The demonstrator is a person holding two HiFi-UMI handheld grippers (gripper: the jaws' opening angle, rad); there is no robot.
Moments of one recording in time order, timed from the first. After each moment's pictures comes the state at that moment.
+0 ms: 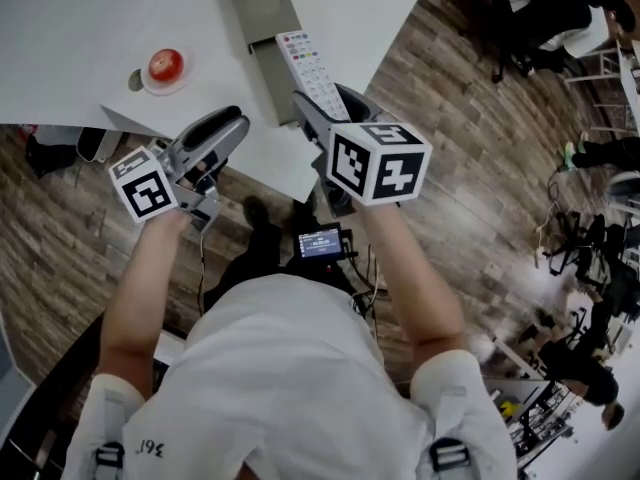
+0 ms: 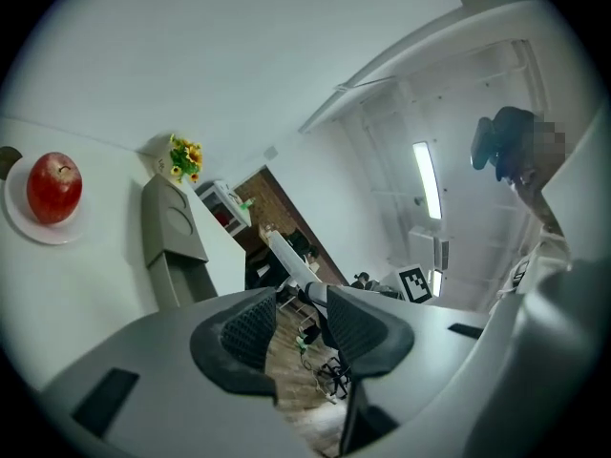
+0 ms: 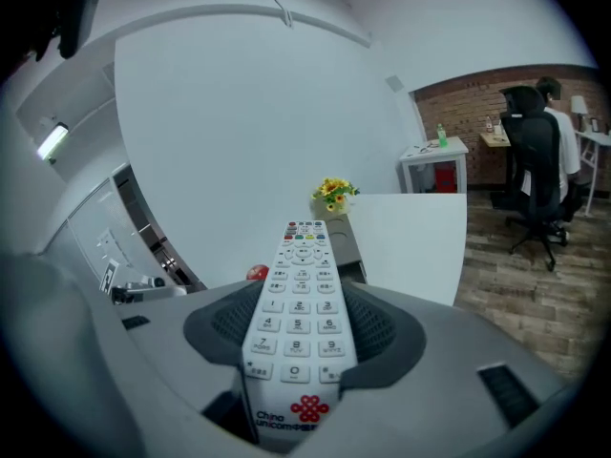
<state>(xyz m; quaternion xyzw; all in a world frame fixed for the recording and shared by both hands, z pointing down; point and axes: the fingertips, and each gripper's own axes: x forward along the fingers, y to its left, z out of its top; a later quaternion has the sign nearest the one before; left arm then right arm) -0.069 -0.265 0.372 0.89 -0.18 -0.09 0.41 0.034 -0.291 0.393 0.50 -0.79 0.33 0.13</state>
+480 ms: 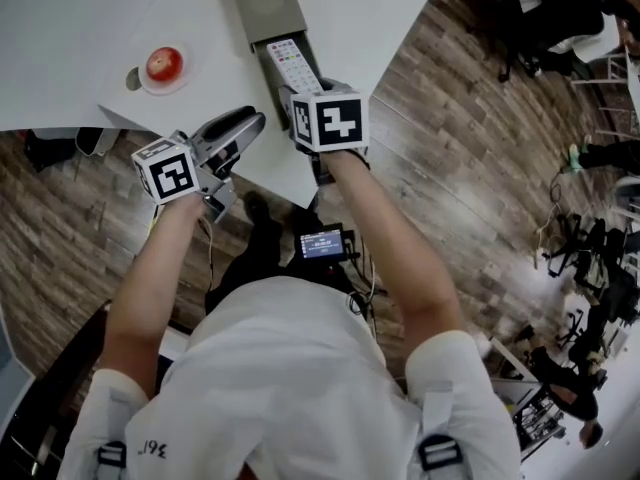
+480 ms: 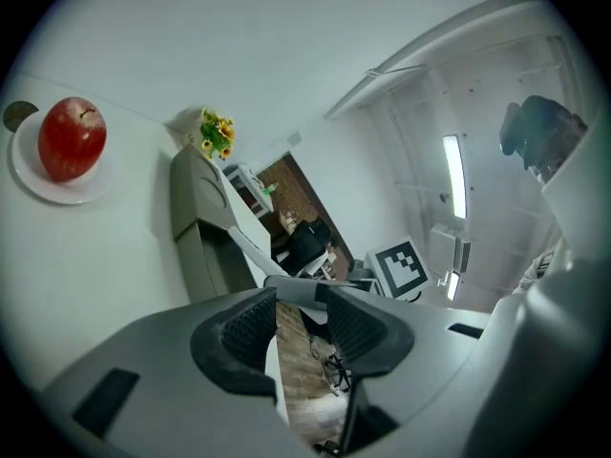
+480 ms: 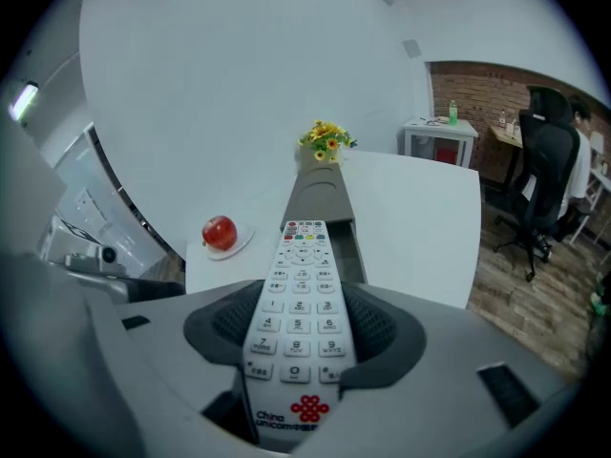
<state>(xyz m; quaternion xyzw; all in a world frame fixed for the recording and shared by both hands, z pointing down) -0.055 -0.288 0.443 0.86 -0.21 -0.05 0.46 0.019 -0.342 0.498 0.50 -0.75 0.35 0.27</state>
